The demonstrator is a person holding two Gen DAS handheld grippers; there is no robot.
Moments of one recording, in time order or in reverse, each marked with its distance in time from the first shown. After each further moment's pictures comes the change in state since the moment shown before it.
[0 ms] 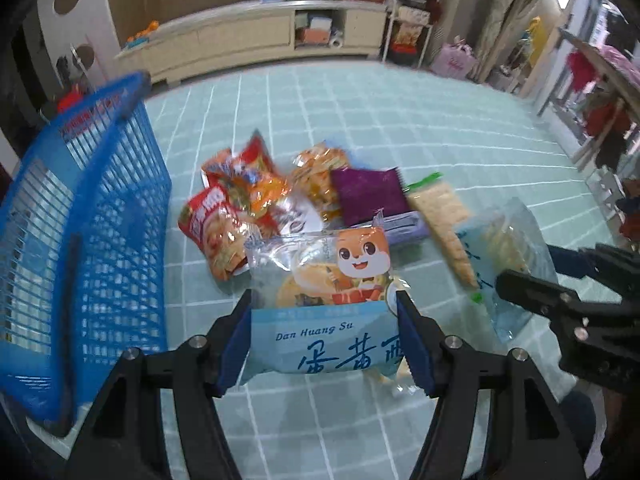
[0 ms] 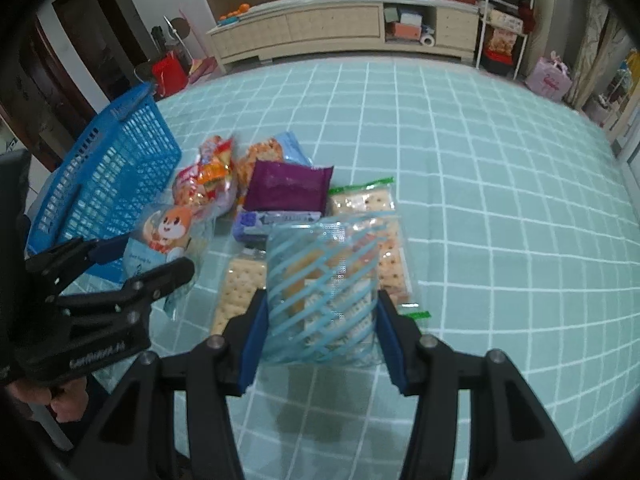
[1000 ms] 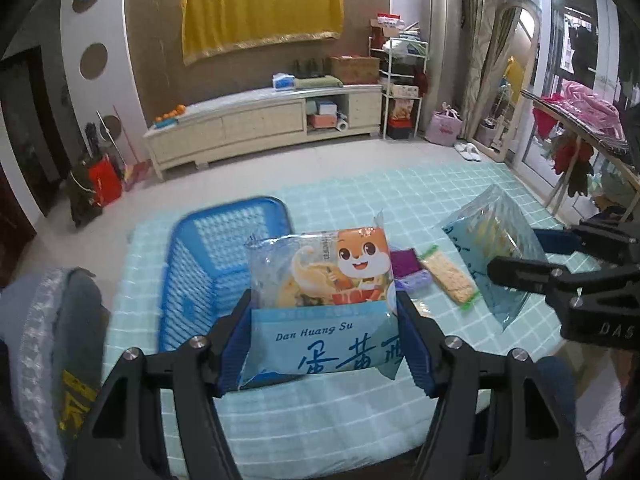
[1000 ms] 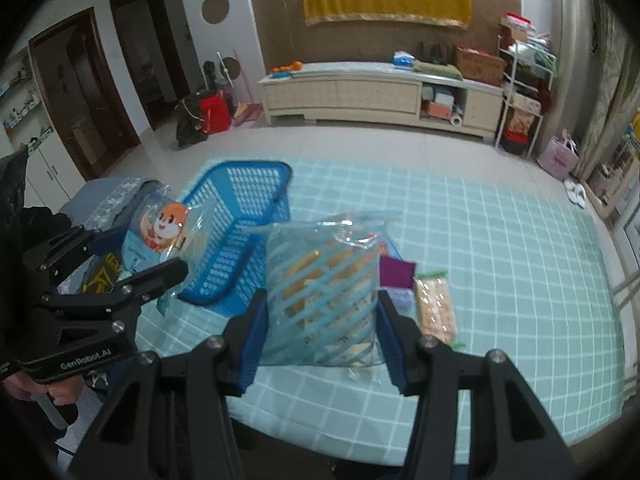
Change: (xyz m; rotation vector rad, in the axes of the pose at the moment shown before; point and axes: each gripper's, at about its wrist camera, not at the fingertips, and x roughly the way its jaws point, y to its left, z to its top) left arm -0.181 0.078 -0.007 0.081 -0.275 0.061; right arm -0.125 0.138 0.025 -0.128 -0.208 0.027
